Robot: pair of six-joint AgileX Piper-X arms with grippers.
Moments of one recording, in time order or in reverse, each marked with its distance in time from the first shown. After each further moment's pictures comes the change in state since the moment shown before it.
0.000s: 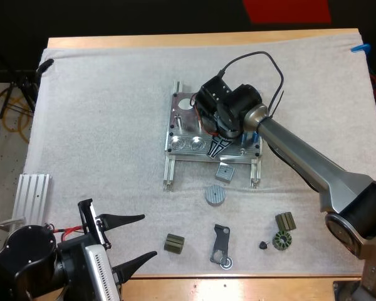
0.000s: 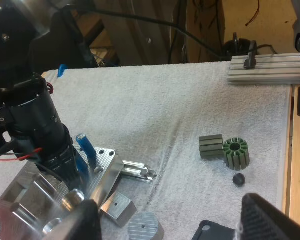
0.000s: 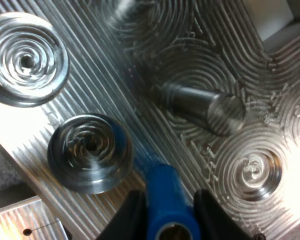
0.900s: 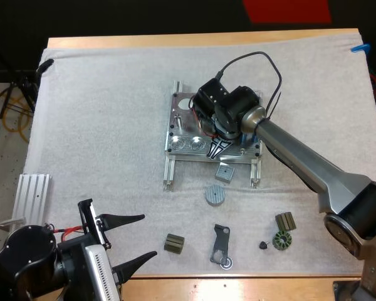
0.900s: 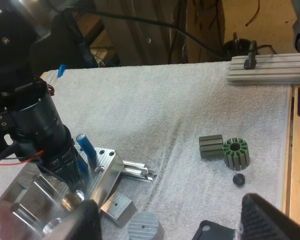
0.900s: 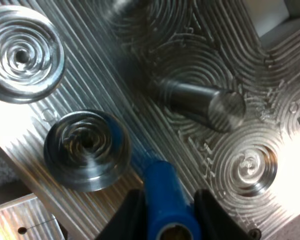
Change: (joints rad) left arm 0.000 0.000 0.000 0.000 0.000 0.000; right arm 0.008 0.003 0.000 0.012 0.045 0.004
